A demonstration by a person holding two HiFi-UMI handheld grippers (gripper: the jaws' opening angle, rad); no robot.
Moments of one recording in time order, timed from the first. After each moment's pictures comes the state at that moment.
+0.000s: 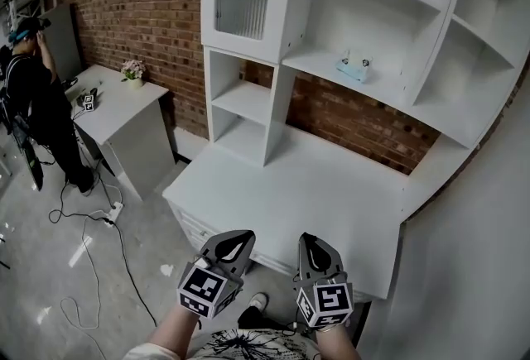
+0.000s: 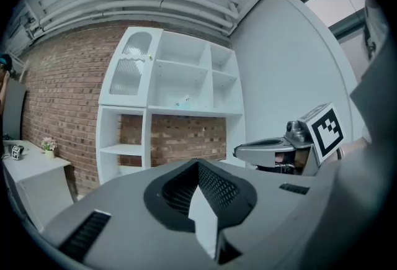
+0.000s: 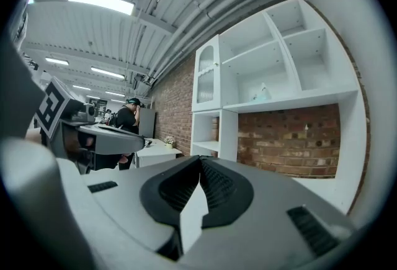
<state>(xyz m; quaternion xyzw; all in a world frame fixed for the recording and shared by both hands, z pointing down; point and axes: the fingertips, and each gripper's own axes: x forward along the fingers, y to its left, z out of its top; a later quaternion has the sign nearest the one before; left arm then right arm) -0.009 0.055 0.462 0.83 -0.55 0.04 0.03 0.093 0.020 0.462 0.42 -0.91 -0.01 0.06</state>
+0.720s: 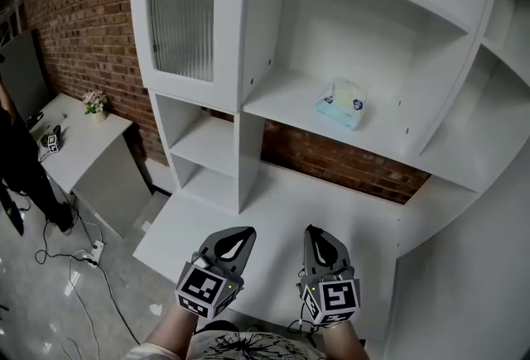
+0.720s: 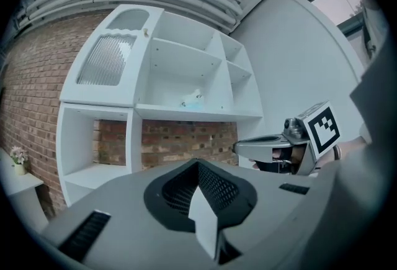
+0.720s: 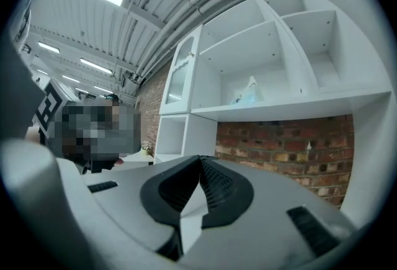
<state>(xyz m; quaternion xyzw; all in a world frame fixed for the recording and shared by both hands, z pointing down) -0.008 -0.175 0.423 0.86 -0.51 0.02 -0.01 0.100 -0.203 0.415 0.47 -0.88 -0.05 0.04</state>
